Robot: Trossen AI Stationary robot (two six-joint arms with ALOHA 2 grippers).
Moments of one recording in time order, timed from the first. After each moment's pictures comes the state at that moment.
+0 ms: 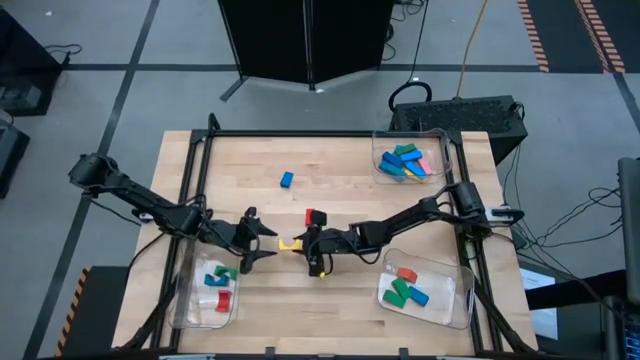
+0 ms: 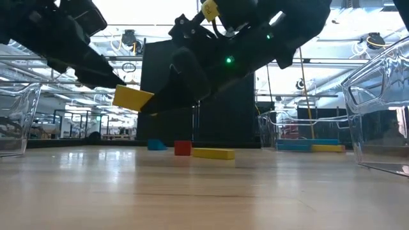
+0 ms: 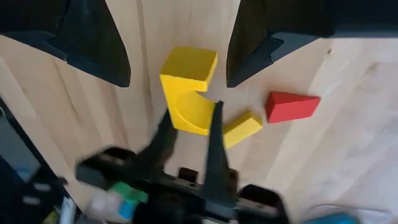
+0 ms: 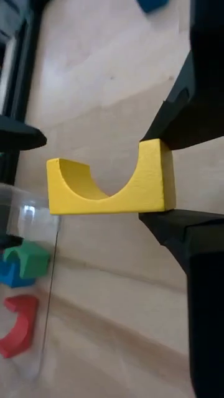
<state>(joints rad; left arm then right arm) -0.38 1.05 0.35 0.21 -0.28 -0.31 0.20 2.06 1.17 0.40 0.26 0.00</state>
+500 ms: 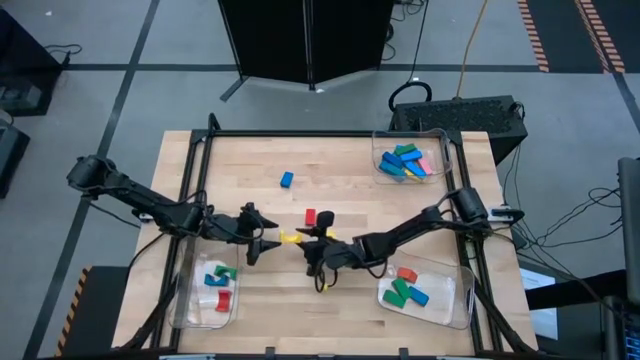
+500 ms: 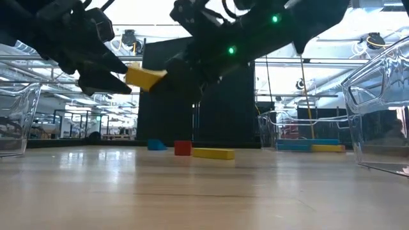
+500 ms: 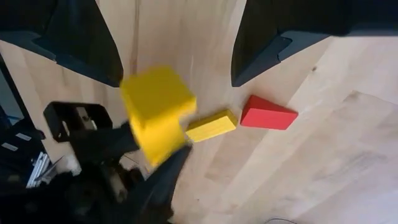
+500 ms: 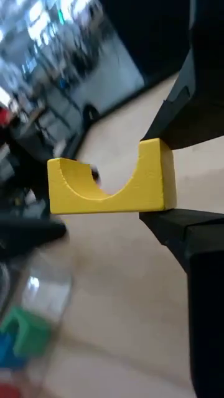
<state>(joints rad) -0.32 1.05 0.35 0.22 -0.31 -0.52 0.28 2.06 1.17 0.51 0.69 -0.30</state>
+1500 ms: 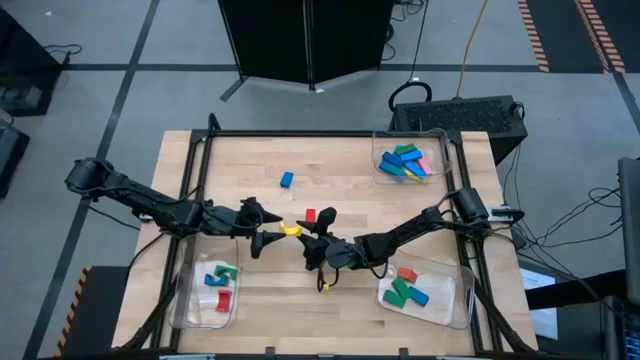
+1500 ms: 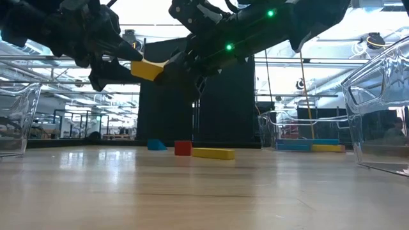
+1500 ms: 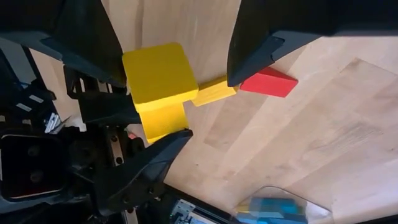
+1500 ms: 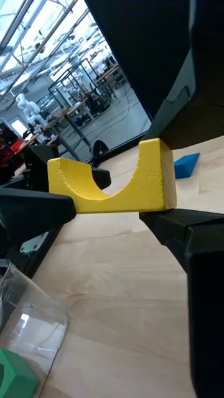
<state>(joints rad) -0.25 1.05 0.35 0.34 -0.29 -0.51 0.29 2.05 1.17 0.60 0.82 -0.49</state>
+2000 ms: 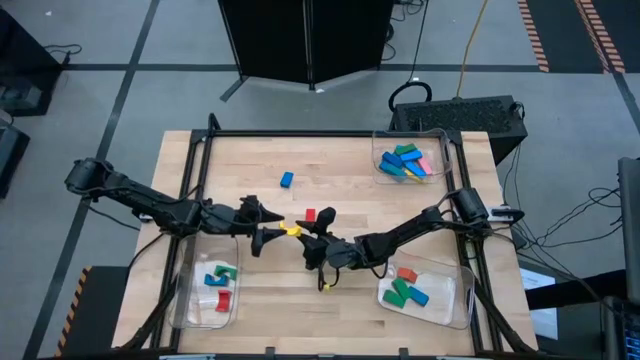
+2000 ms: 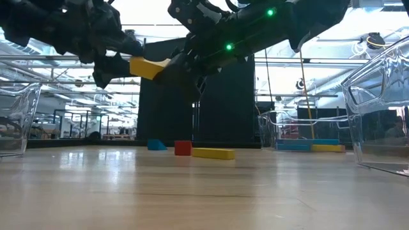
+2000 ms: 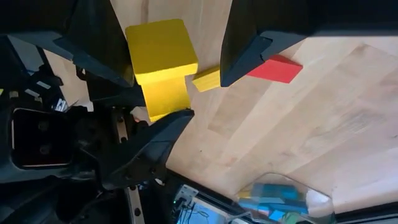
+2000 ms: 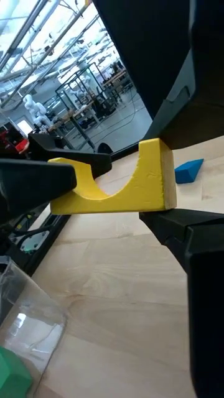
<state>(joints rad) -0.24 1.05 0.35 0.39 -0.29 -0.51 0.29 2.05 1.17 0.62 0.81 -0.55</state>
